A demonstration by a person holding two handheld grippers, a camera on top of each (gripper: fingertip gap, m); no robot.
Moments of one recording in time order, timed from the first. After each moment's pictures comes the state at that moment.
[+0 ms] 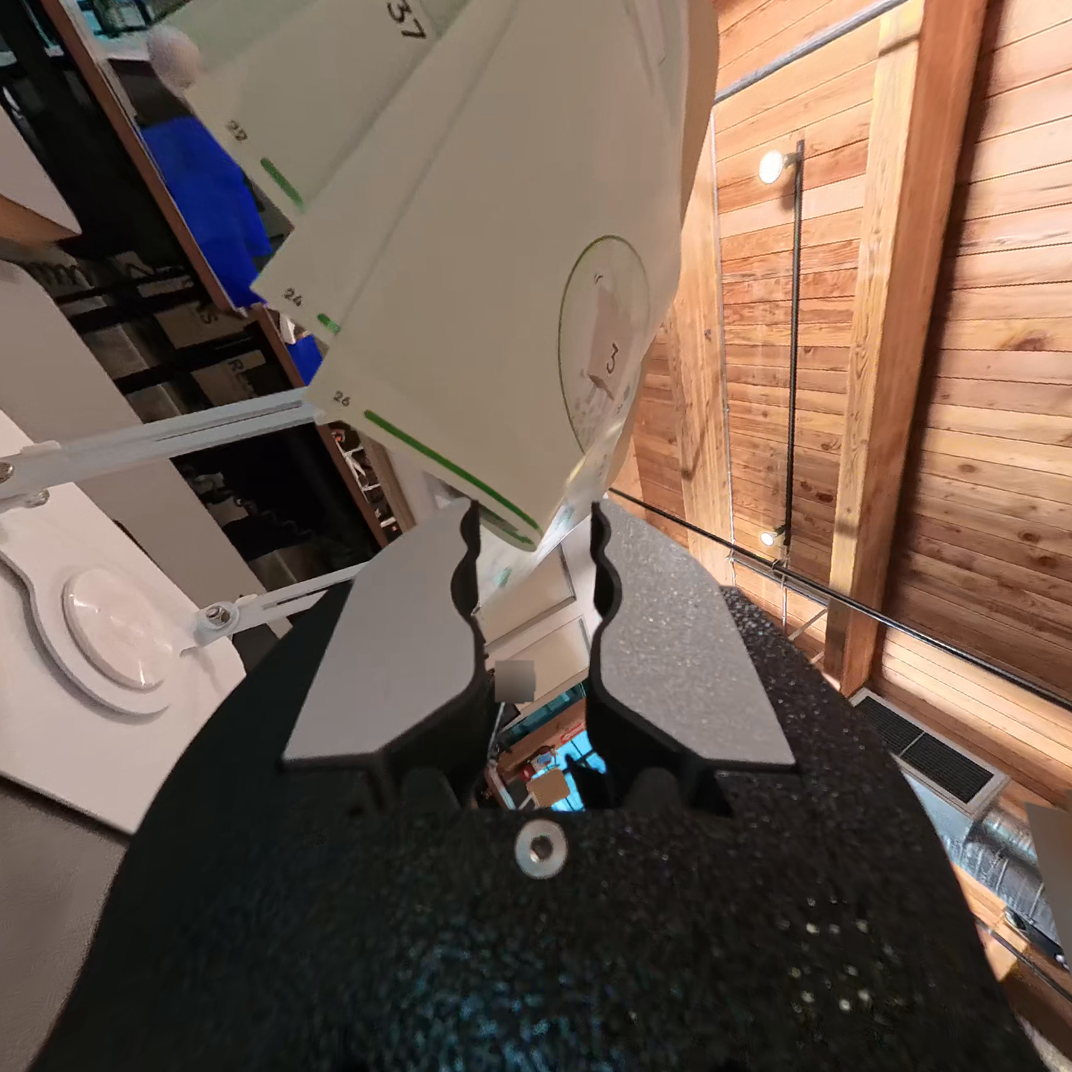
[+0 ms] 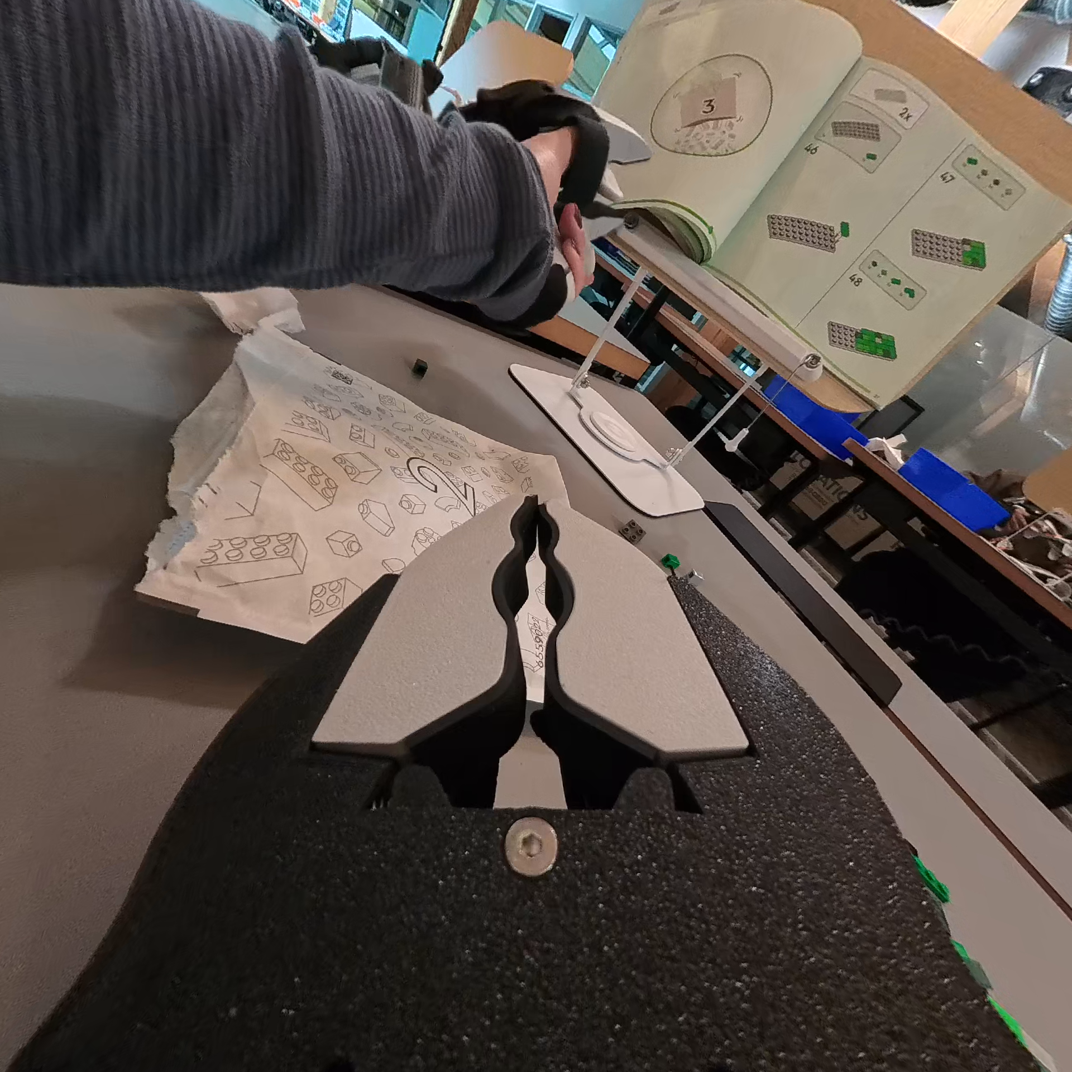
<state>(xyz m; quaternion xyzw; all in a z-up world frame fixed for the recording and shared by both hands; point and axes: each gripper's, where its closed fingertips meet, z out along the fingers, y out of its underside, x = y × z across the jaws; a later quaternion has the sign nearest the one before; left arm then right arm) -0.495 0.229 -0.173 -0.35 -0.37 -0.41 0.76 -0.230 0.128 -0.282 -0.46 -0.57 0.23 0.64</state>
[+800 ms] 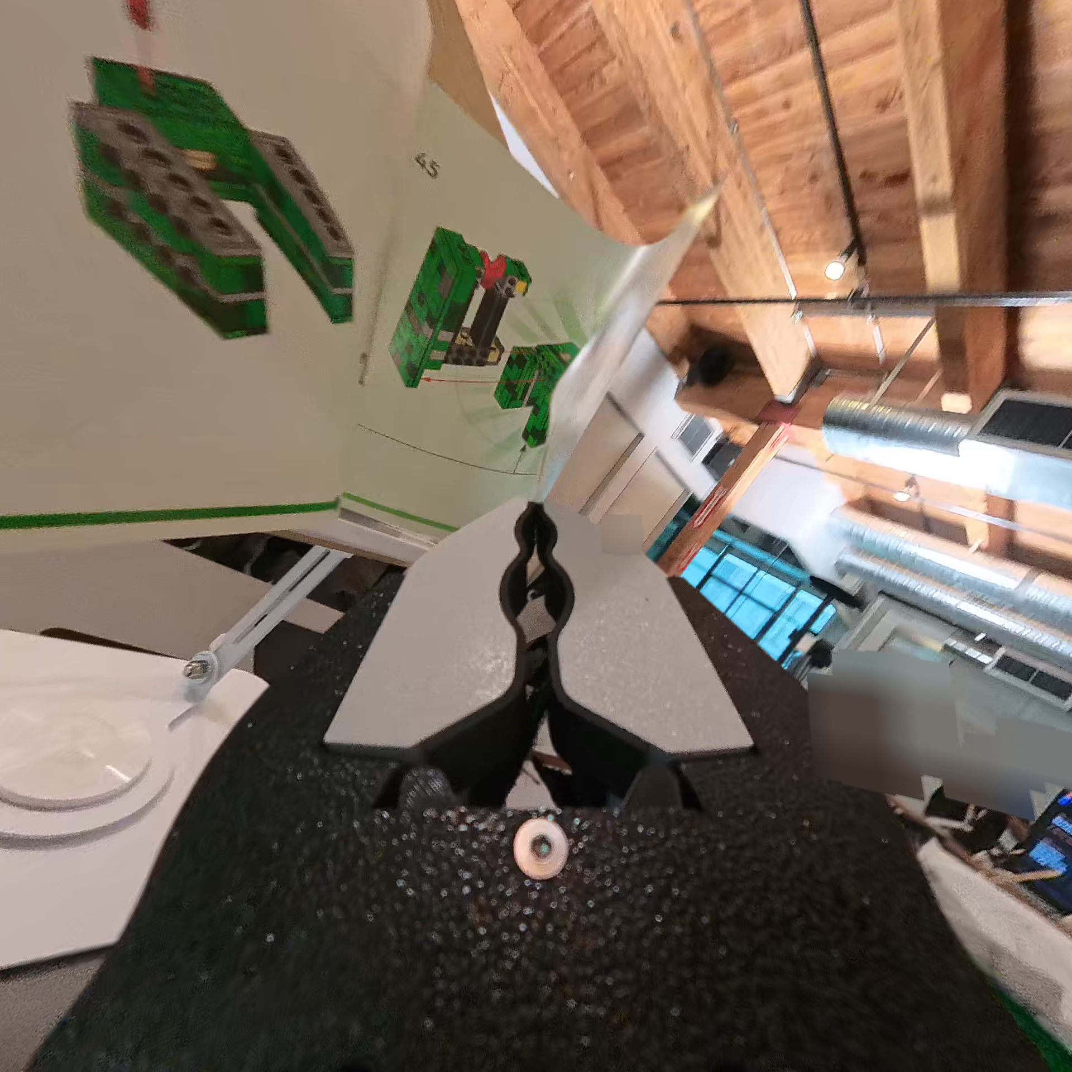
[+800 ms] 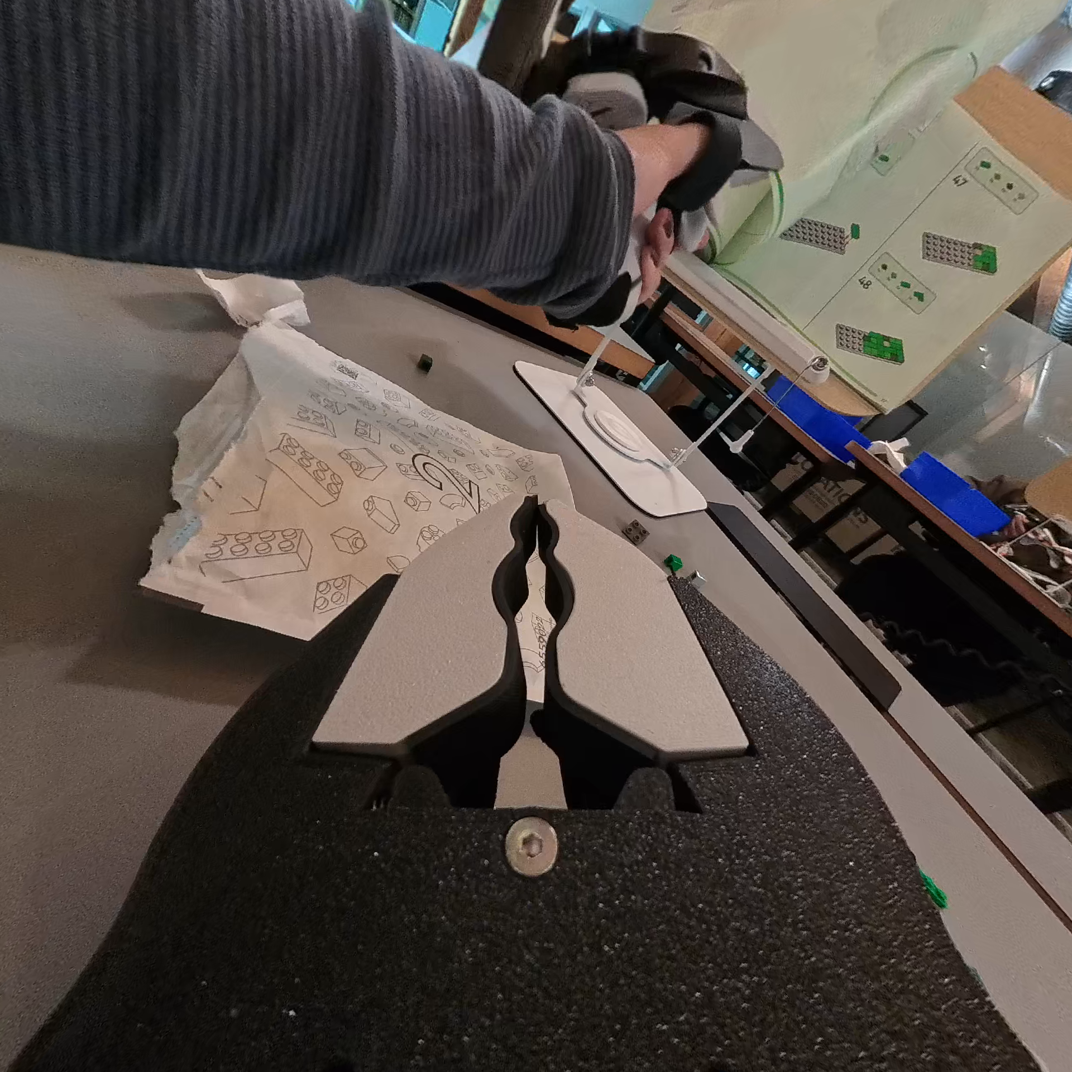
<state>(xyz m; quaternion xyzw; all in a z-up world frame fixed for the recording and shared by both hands) -0.424 0.270 -0.130 -0.51 -0.19 -0.30 0.79 -0.232 0.127 -0.284 -0.45 -0.58 0.23 0.64</state>
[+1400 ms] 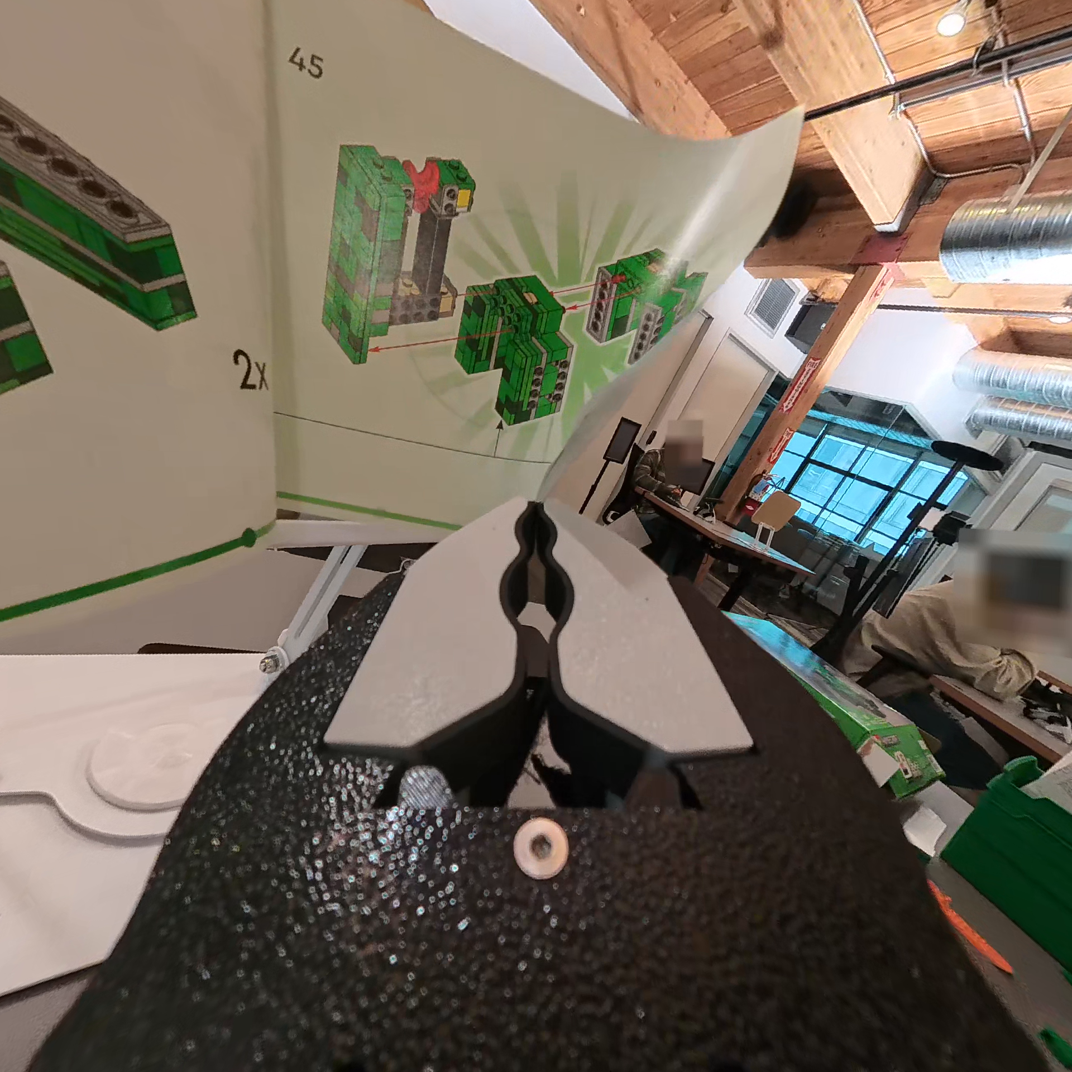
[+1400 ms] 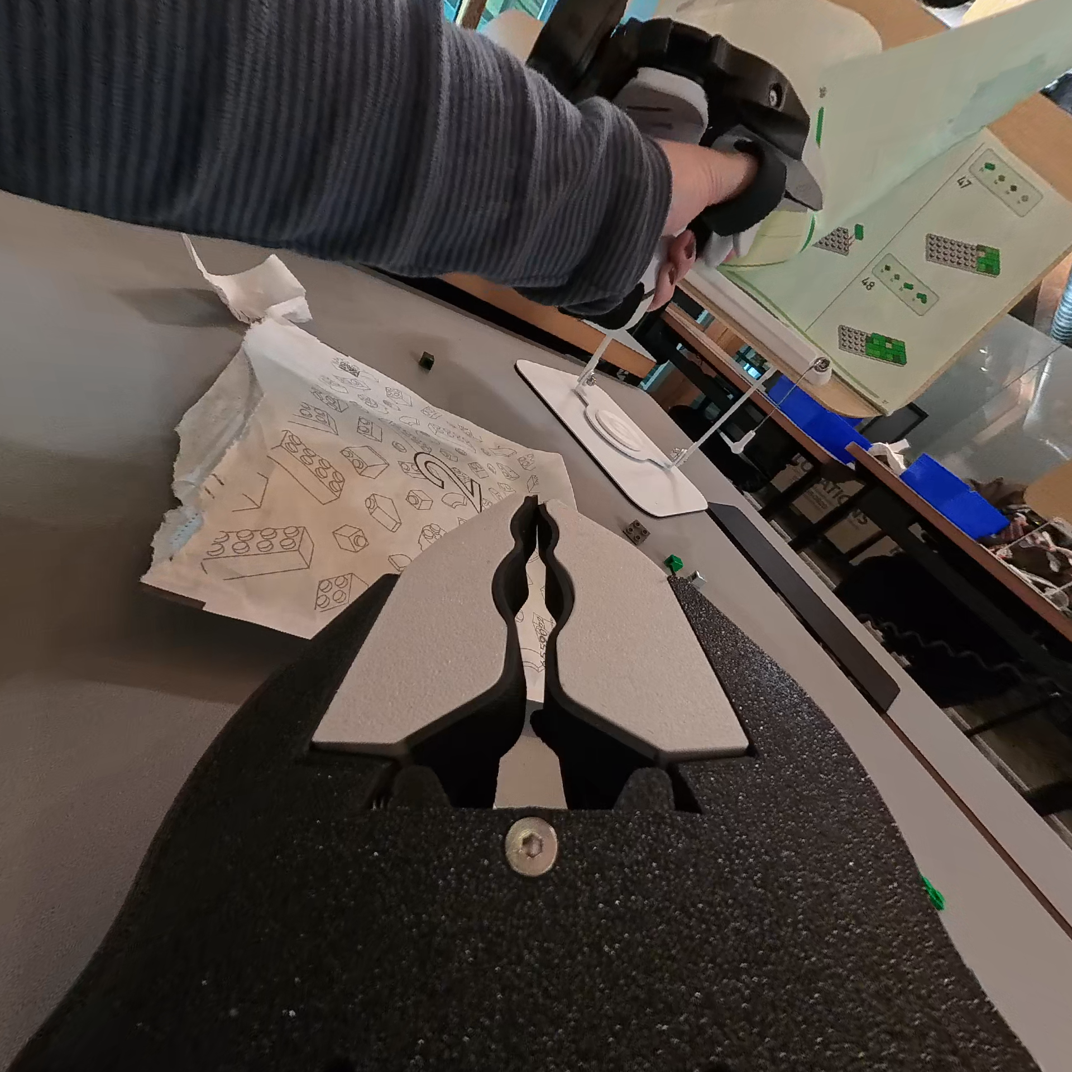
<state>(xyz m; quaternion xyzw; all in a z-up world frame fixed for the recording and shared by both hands) -0.405 0.291 -0.135 -0.60 -0.13 -0.20 0.77 -0.232 0.126 -0.285 -0.45 -0.58 0.23 0.64</state>
